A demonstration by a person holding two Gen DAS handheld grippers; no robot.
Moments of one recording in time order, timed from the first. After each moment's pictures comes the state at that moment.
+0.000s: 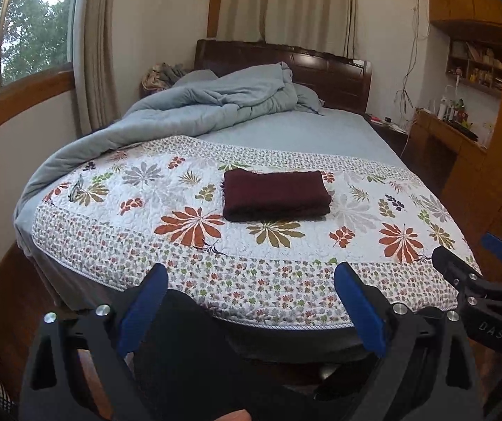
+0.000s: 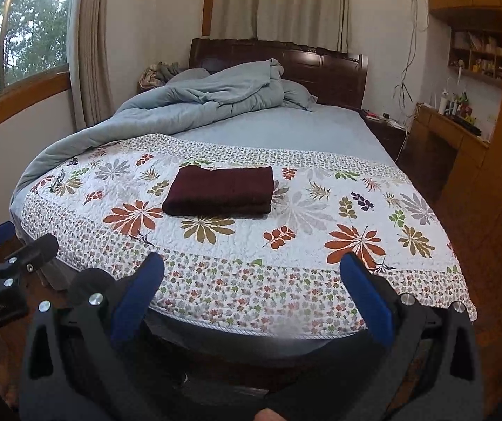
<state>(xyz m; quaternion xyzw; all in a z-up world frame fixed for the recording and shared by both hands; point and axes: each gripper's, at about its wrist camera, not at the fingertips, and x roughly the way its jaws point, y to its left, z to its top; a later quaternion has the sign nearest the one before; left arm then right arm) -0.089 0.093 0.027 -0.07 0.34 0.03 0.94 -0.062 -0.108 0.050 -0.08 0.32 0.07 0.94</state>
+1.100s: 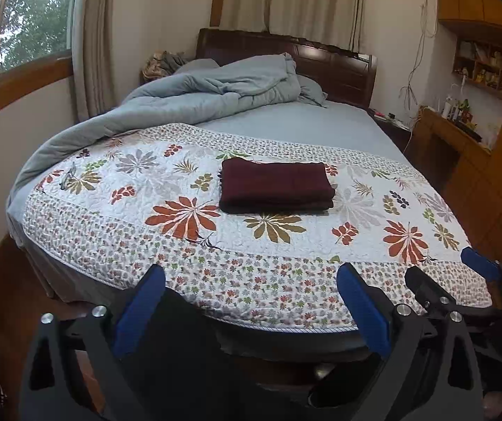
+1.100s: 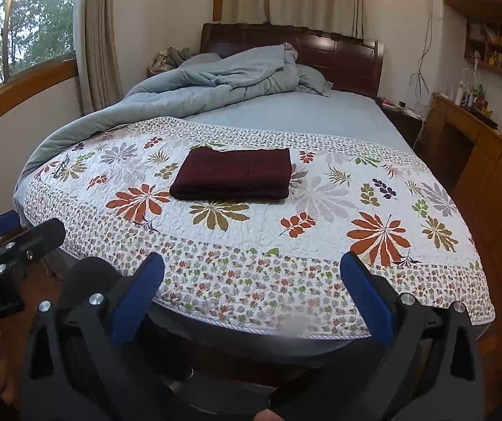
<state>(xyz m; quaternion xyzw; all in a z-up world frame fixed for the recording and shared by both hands) -0.063 0.090 0.003 -0.08 0.35 0.04 0.93 -0.033 -0.096 0.009 -0.08 0.35 0.09 0.93</state>
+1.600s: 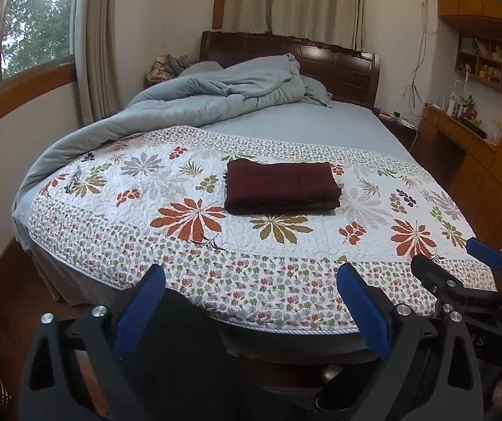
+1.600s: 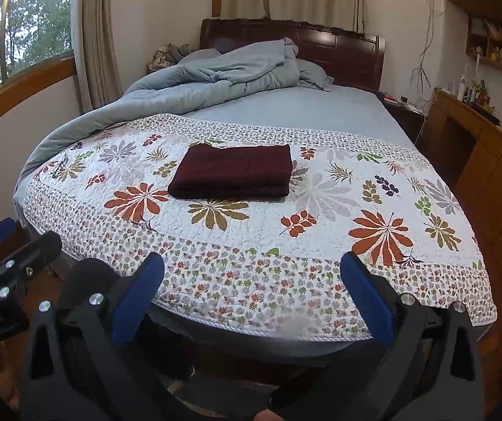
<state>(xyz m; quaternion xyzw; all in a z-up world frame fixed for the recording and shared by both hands) -0.062 0.086 -0.004 -0.07 0.35 0.05 0.93 -0.021 -0.100 0.009 -0.08 0.36 0.09 0.92</state>
